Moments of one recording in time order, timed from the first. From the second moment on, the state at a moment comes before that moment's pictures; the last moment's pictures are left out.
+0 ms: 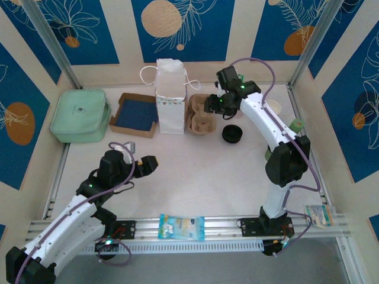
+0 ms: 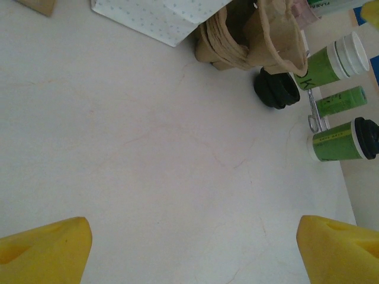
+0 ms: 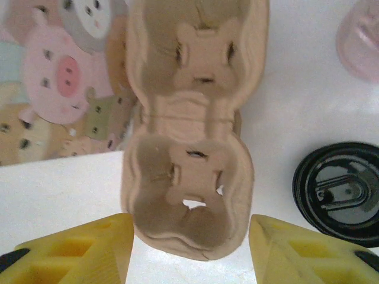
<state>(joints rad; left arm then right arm) -0.48 0.66 0.46 -0.34 0.22 -0.74 0.40 1.85 1.85 -1.02 -0.09 0.42</state>
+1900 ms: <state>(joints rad) -0.47 0.61 0.49 -0.44 0.17 -0.68 0.49 2.33 2.35 -1.29 0.11 0.45</state>
